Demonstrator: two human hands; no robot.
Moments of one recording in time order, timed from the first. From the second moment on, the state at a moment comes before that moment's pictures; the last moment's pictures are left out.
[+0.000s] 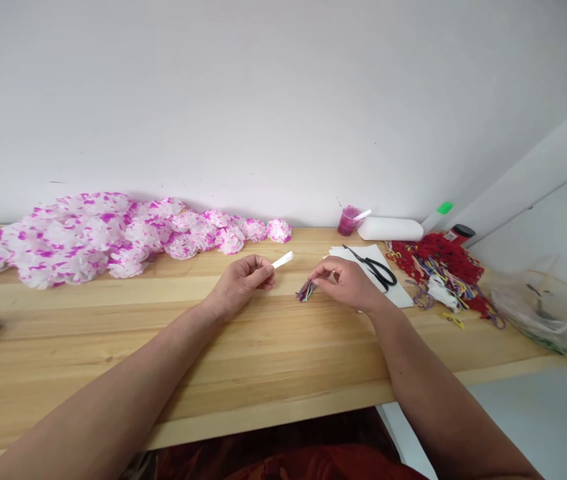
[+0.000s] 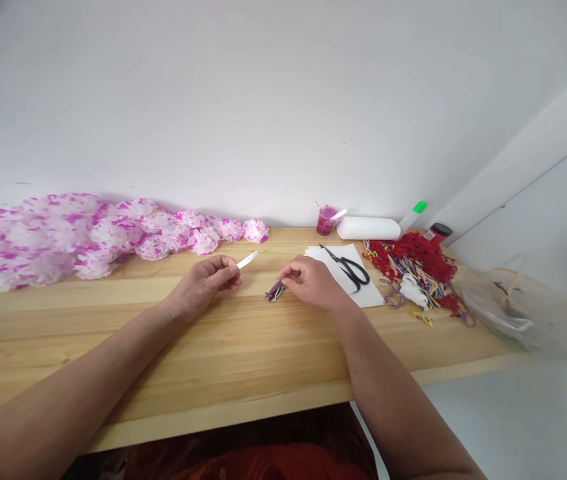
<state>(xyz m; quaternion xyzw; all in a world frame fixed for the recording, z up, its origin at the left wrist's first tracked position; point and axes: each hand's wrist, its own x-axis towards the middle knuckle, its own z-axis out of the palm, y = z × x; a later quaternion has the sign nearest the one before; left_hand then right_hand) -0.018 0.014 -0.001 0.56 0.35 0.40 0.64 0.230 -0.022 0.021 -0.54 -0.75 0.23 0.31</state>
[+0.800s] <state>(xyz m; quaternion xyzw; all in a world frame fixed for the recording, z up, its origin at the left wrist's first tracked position) -0.011 0.002 0.003 0.45 0.33 0.41 0.72 0.203 -0.028 0.015 -0.51 -0.59 0.47 0.41</state>
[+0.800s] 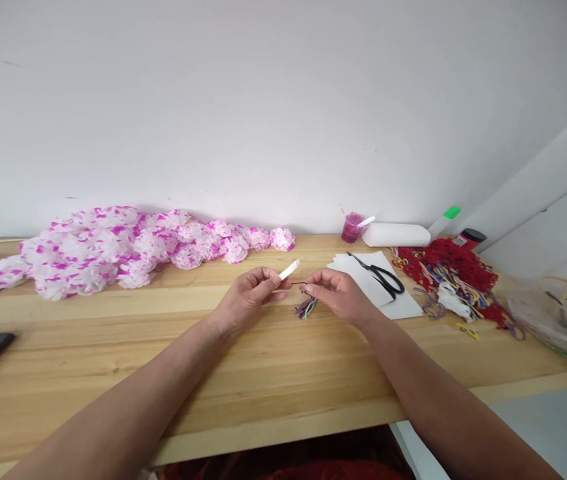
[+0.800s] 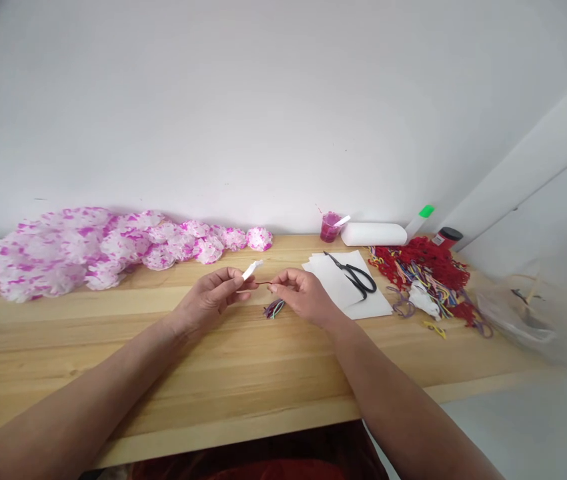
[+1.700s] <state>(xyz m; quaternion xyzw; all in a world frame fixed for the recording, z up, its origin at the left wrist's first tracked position) -0.010 -0.004 0.008 0.48 0.29 0.40 0.73 0.172 -0.040 0.006 -0.44 -0.51 0.63 0.39</state>
